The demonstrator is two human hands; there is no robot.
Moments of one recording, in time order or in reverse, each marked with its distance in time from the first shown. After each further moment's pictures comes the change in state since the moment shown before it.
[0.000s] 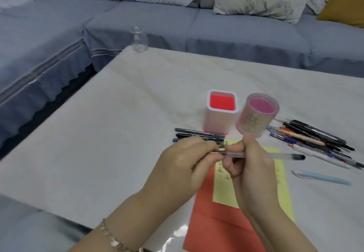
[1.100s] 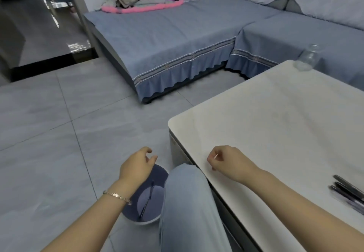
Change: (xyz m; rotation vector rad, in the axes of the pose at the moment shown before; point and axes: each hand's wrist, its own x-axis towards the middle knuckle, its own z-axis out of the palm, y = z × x) left_hand -0.275 -0.157 -0.236 0.498 0.322 -1.365; right_hand -0.056 0.160 0.241 -1.380 -1.316 -0.216
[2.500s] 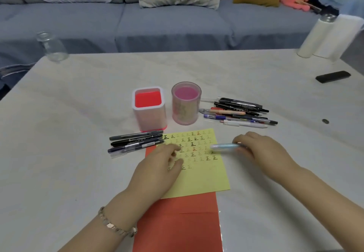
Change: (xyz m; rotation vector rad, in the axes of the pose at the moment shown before) left_hand -0.236 0.351 0.186 0.016 -0.669 1.175; right_hand -0.399 0.295 -0.056 -0.263 0.723 0.683
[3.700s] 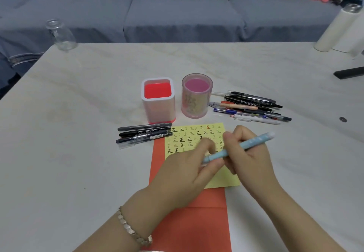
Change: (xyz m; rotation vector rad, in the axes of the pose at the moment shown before) left_hand -0.015 0.027 0.003 -0.119 -0.048 0.347; right_hand -0.009 -0.110 -0.012 1.257 0.320 0.267
